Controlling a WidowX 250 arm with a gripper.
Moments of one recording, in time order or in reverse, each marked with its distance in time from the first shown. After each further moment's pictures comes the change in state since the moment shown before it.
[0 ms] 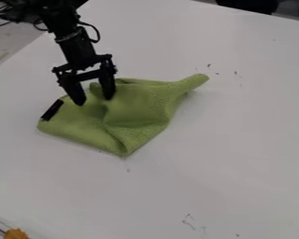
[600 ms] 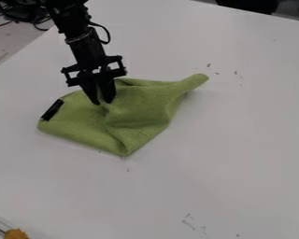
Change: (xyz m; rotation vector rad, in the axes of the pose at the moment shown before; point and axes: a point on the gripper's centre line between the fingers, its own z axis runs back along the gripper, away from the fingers) arm -0.003 -0.016 -0.004 0.015 -0.006 -0.026
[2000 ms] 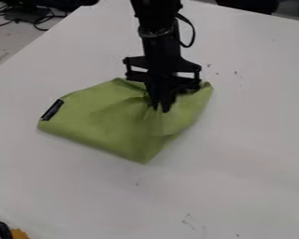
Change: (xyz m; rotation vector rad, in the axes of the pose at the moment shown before) arm -0.062 -0.122 0.013 0.143 -0.067 -0.305
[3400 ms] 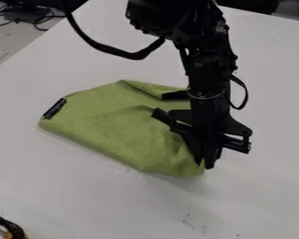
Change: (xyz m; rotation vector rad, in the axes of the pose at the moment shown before) arm -0.035 -0.069 -0.049 -0.056 0.048 -0.133
